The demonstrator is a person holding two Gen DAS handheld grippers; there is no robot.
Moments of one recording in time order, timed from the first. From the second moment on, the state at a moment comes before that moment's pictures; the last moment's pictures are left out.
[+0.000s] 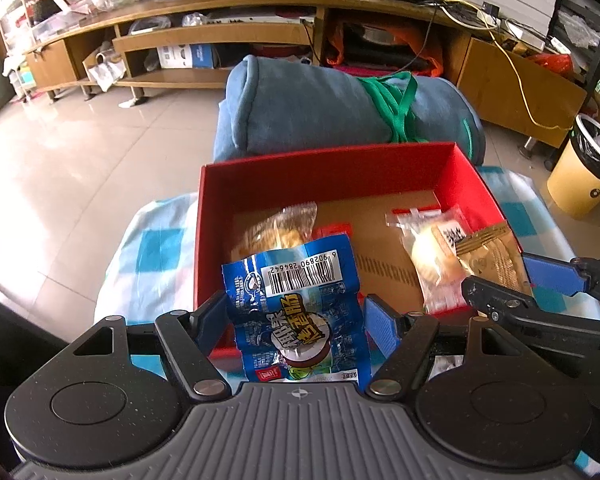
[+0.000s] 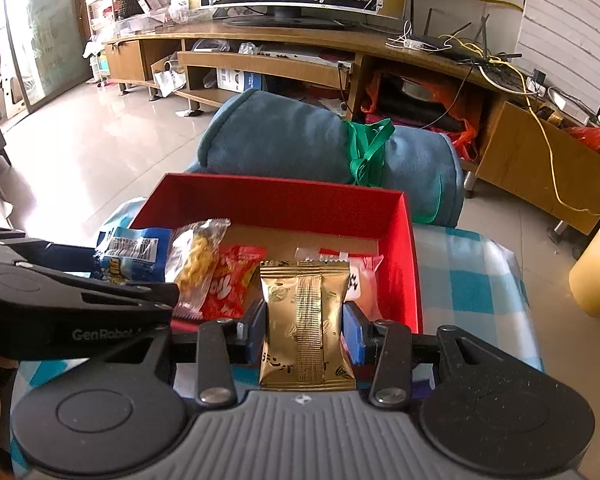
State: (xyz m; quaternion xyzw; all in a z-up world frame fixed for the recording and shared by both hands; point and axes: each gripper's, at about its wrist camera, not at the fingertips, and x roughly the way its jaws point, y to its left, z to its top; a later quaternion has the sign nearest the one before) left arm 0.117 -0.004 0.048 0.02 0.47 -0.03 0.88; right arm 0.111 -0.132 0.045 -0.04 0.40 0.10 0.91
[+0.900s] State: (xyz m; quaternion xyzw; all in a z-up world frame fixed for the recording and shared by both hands) left arm 0.171 -0.013 0.023 0.03 0.49 0.00 0.87; right arm 0.176 -0.134 0.018 -0.03 0.43 0.10 0.90
